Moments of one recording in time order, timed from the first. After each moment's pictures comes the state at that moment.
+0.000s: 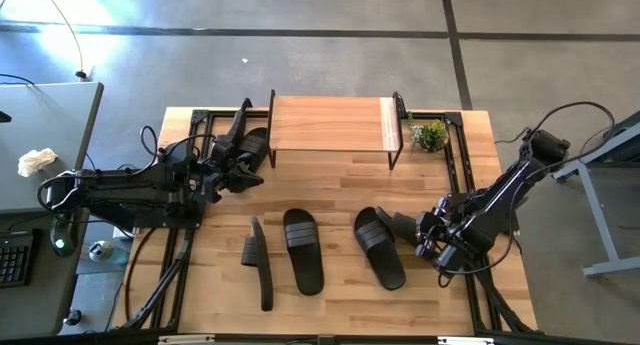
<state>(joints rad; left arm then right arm) 0.35 0.65 0.33 0.52 0.45 -0.81 0.85 1.24 0.67 -1.01 0.63 1.27</state>
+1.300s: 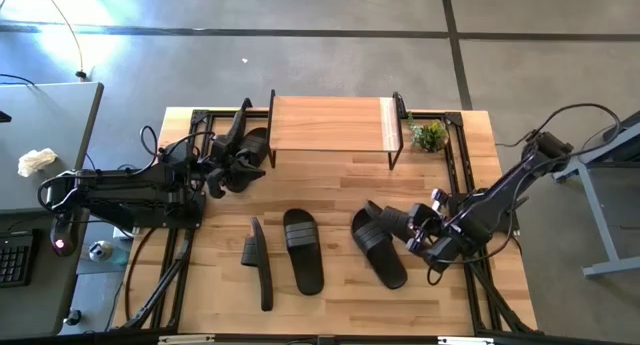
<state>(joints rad) 0.35 0.65 0.33 0.52 0.34 -0.82 0.73 1.24 0.92 -1.12 0.73 1.10</state>
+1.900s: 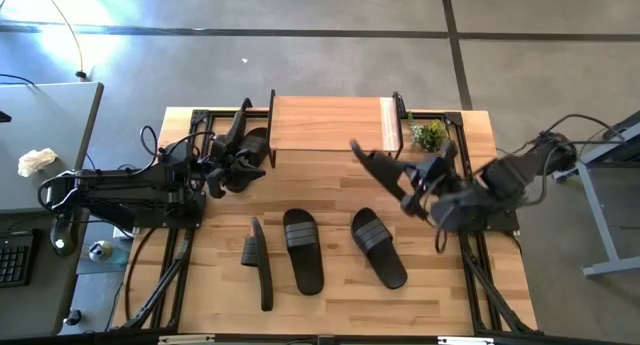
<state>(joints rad) 0.35 0.65 0.33 0.52 0.34 -0.82 0.50 1.24 1.50 -1.20 1.04 0.68</state>
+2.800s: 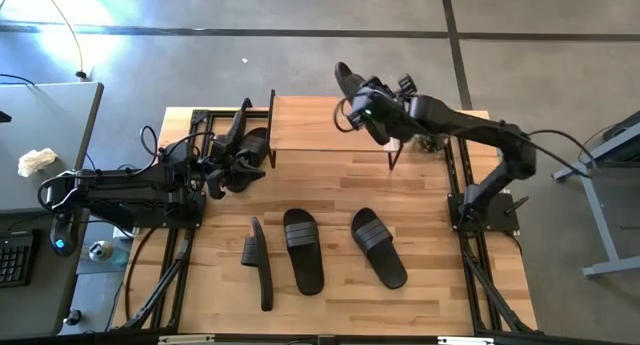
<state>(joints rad) 0.35 0.65 0.33 0.52 0.35 -0.79 -0.27 1.61 1.68 -0.90 0.89 0.24</state>
